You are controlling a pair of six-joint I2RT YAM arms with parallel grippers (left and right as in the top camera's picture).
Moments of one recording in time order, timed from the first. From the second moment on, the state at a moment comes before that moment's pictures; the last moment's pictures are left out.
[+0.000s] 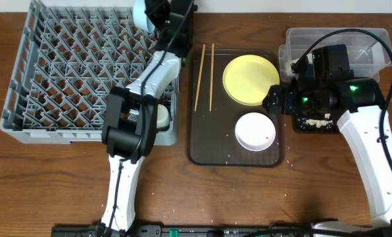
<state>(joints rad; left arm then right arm) -0.32 2.37 1.88 0.28 -0.92 1.09 0.14 1.47 1.35 -1.07 -0.28 0.25</state>
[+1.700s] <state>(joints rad) -0.27 1.90 1.87 -0.76 -0.27 -0.25 0.14 1.47 1.35 -1.07 -0.28 0.25</state>
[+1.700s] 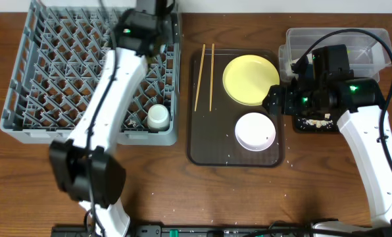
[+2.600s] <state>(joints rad) -0.26 1.73 1.80 -1.35 0.33 -0.41 0.14 1.47 1.35 -1.07 -0.29 0.25</state>
